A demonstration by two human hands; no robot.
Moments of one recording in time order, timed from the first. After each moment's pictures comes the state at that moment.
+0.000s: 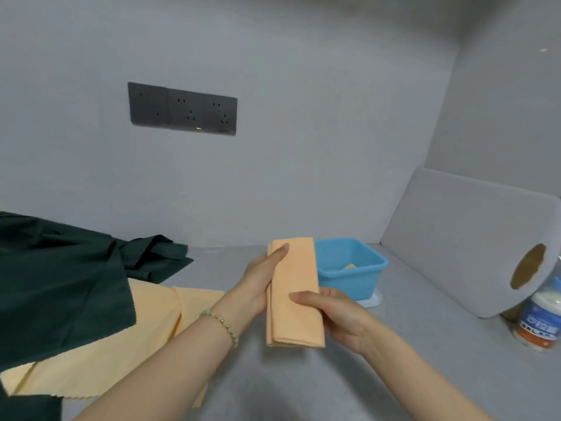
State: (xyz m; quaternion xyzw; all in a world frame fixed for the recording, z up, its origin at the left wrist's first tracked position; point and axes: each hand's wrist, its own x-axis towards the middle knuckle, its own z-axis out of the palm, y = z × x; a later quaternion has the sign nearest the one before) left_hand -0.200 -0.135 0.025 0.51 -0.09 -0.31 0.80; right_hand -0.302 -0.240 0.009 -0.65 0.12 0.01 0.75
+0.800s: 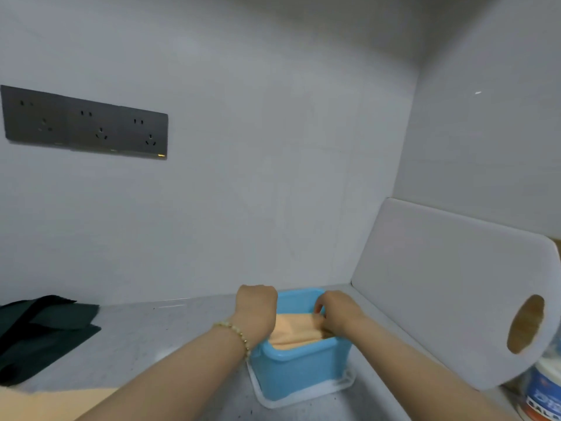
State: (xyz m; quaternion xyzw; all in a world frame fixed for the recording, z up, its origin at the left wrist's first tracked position) left_hand -0.114 -0.286 0.029 0.93 -0.36 0.08 -0.03; right_hand -0.185 -0.441 0.017 -0.97 0.23 -0.03 0.03
